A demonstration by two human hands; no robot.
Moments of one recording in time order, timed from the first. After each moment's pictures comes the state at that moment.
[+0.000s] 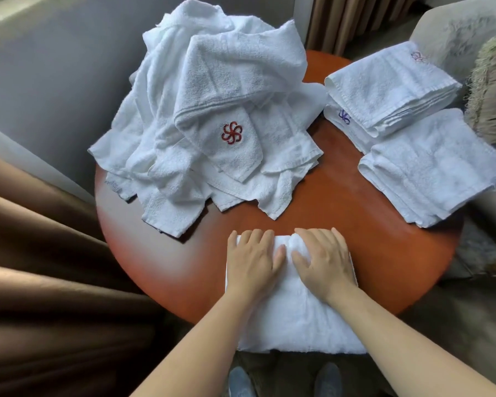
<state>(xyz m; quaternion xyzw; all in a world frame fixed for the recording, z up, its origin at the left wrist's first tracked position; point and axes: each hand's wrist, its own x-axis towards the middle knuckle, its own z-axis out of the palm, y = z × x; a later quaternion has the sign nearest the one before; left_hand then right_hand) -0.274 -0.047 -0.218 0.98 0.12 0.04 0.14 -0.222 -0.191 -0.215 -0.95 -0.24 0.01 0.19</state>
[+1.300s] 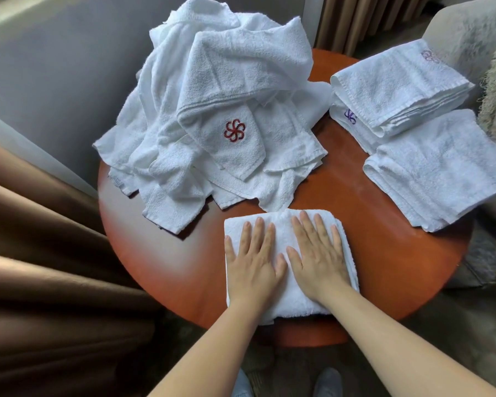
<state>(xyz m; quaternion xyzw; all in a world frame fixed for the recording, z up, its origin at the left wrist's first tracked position) -0.283 -0.063 -0.229 0.98 0.17 0.01 0.08 -0.215 -0.186 -0.230 -0.96 -0.27 0.04 0.11</state>
